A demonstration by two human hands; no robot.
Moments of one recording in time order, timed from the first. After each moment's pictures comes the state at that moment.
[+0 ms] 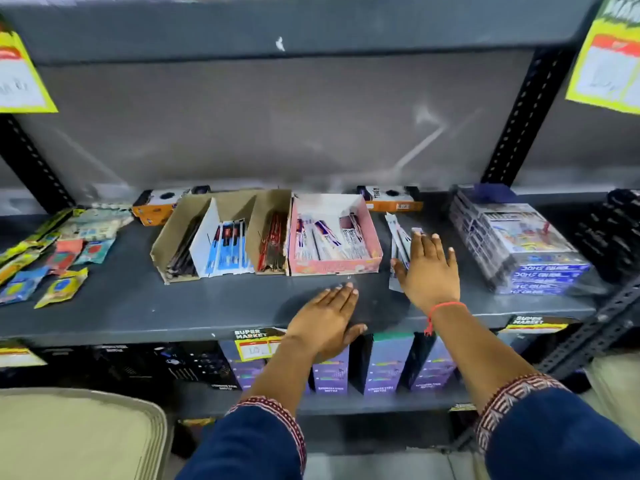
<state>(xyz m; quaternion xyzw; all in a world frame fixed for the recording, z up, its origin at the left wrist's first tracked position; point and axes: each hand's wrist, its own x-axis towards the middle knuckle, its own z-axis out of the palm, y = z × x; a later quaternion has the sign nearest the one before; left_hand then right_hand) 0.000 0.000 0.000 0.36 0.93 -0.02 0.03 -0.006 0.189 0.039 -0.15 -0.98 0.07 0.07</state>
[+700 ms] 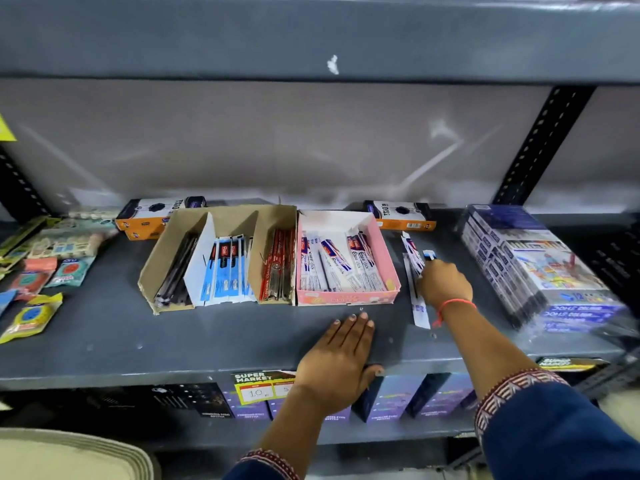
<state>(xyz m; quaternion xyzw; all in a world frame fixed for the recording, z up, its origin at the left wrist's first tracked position) -0.012 -0.004 -0.019 0.35 0.94 0.03 0.03 -0.070 0.199 0.046 -0.28 -0.95 0.16 0.00</state>
